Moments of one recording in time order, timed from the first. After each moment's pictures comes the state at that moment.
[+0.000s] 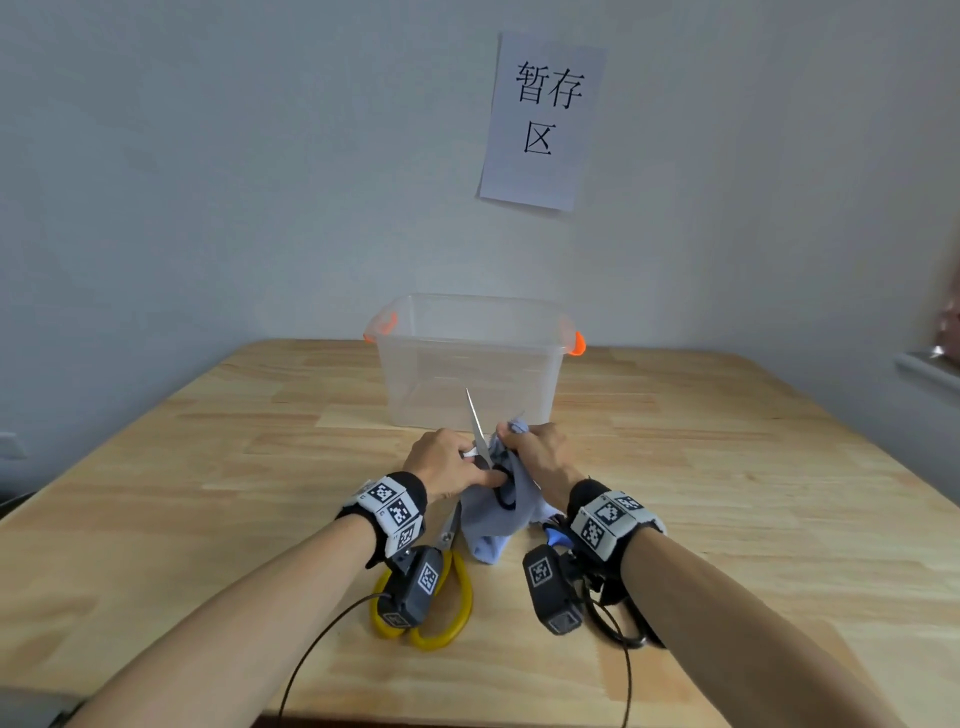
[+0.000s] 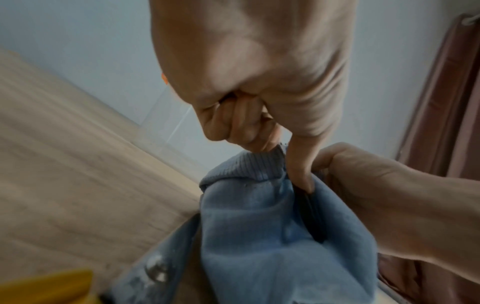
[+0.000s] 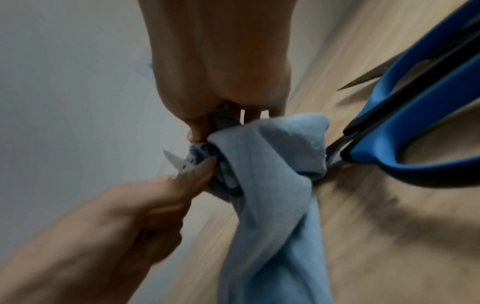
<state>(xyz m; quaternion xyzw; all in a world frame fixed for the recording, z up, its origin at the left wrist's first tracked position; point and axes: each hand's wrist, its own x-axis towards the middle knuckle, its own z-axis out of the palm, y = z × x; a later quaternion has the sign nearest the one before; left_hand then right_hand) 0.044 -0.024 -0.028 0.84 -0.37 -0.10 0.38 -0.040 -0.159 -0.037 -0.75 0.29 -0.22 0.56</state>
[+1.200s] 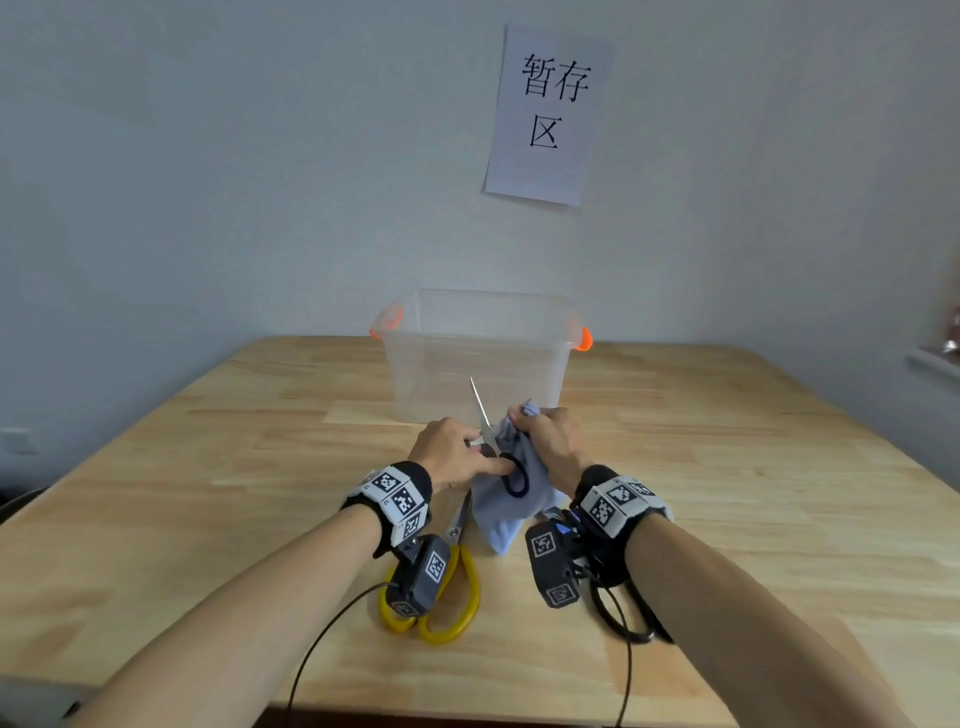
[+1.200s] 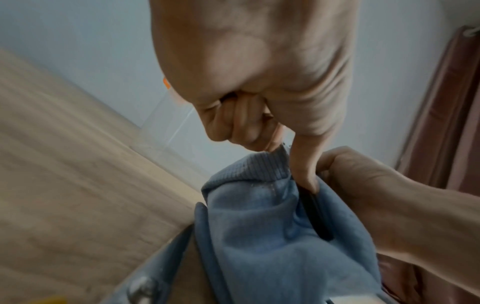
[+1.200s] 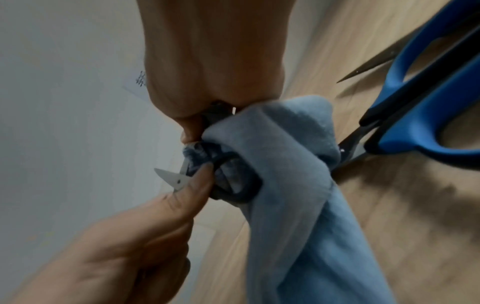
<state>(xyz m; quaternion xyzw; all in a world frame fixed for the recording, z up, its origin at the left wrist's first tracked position) 0.049 -0.024 -0.024 0.84 -0.37 -0.10 0.38 -0.033 -0.161 -0.034 -0.70 0.26 -0.25 0.62</state>
